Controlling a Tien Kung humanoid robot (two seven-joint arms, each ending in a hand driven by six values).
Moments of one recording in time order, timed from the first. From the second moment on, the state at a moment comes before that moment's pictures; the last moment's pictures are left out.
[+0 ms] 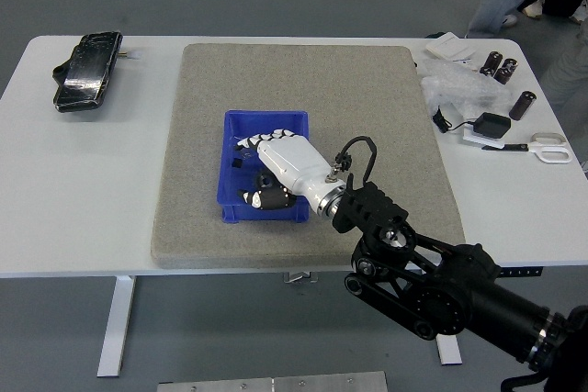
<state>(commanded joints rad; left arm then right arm) 0.26 0.11 -0.96 -0.18 0.82 0.00 0.06 0.57 -0.03 0.61 1.17 -2.12 -0.22 -0.18</state>
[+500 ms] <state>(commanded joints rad) 0.26 0.11 -0.95 -0.18 0.82 0.00 0.06 0.54 -0.11 0.84 1.17 -2.05 -0.29 -0.15</state>
